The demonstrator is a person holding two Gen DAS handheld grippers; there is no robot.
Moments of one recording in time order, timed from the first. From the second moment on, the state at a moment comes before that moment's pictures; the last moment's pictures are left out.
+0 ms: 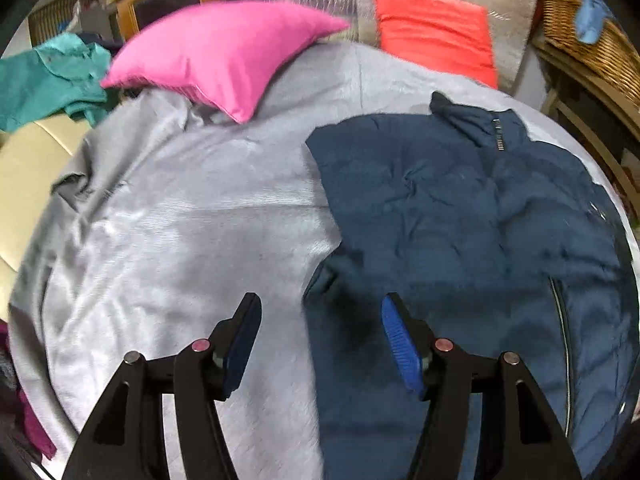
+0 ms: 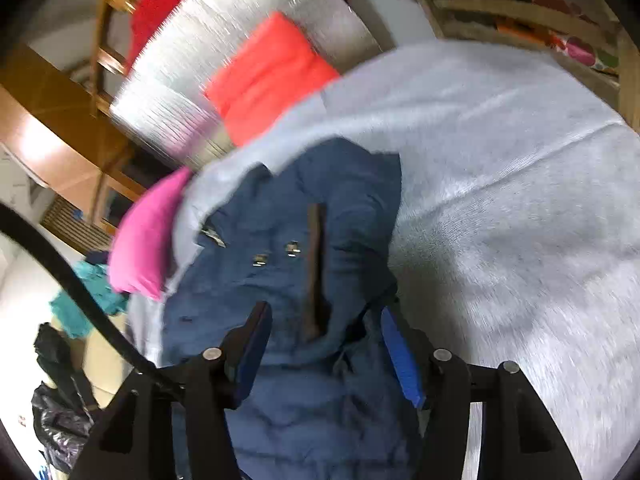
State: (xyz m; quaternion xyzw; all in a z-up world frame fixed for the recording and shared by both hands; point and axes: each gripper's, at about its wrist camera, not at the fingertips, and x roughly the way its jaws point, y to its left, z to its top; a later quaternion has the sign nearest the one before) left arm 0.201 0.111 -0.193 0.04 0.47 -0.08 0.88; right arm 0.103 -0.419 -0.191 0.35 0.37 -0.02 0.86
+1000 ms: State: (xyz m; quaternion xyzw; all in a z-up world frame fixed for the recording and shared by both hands) left arm -0.011 0.157 -0.251 -0.08 0.52 -0.19 0.83; right arm -0.092 -0.367 -0.248 0.32 0.46 -0.02 0.83
